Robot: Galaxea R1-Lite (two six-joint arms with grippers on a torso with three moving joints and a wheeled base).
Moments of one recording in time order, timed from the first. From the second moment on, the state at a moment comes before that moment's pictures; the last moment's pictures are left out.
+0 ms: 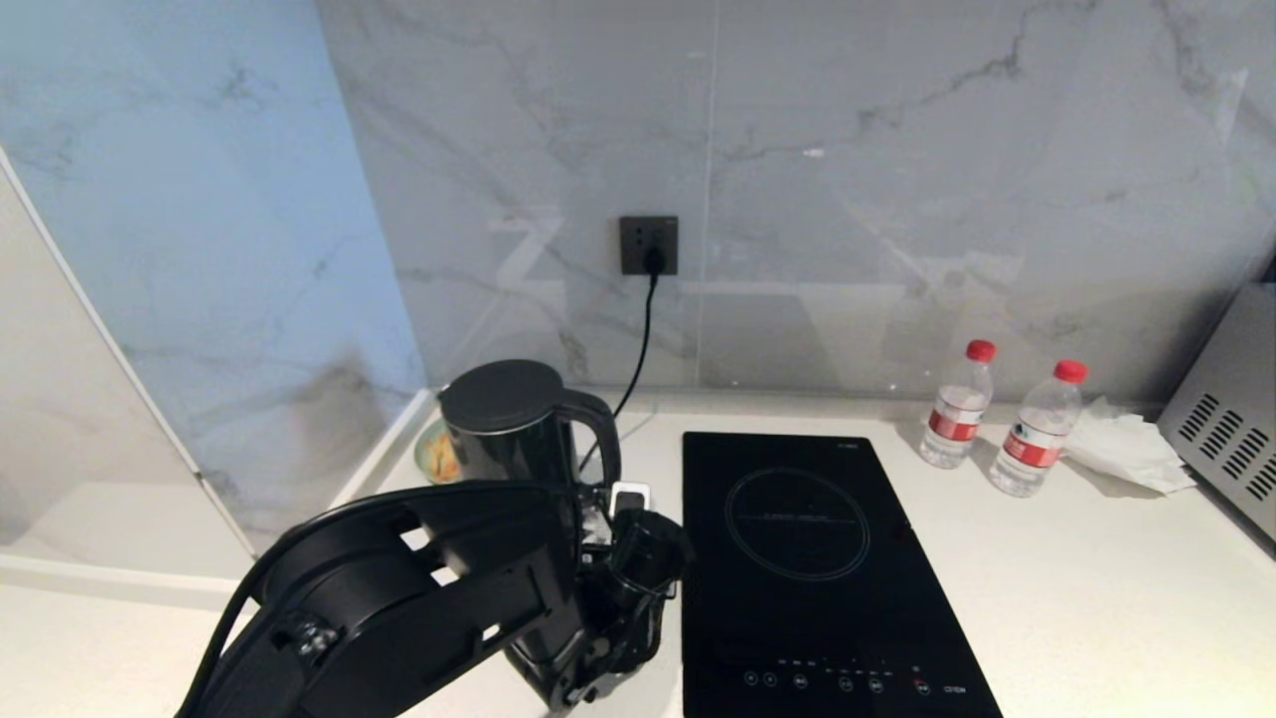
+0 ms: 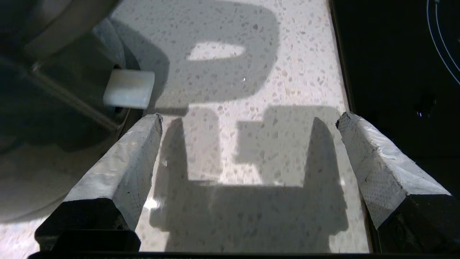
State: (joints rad) left arm -0.75 2.54 -1.14 -0.86 0.58 -0.33; right arm 0.00 0.00 0.00 0.00 -0.01 0.03
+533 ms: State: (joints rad) left arm -0.81 2.44 -0.91 -1.05 0.57 -0.34; right arm 0.00 0.00 0.00 0.00 -0.01 0.03
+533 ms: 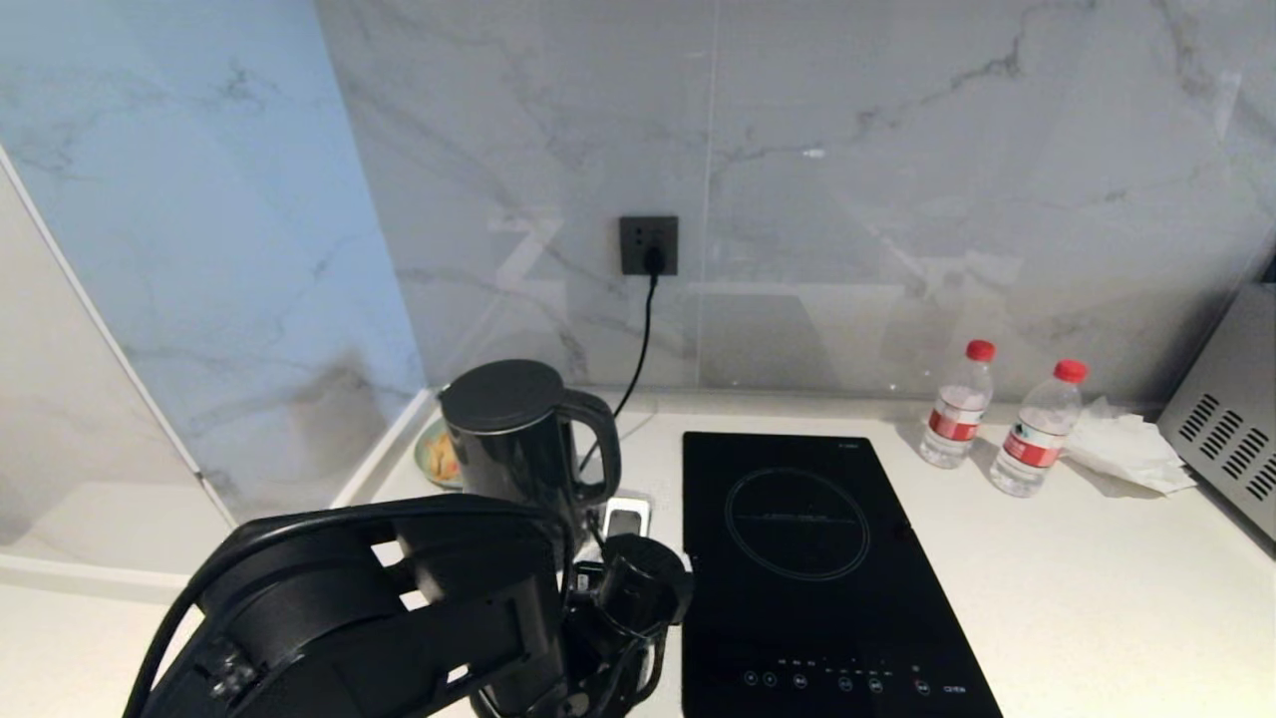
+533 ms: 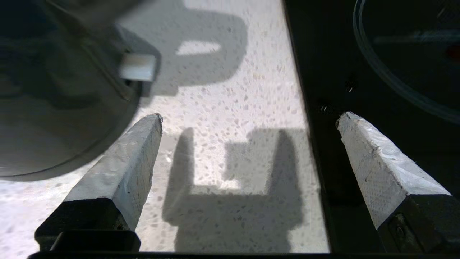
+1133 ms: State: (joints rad) left arm -0.81 2.25 -0.92 -0.84 0.50 -0.57; right arm 0.00 0.00 0.00 0.00 -0.01 0.03
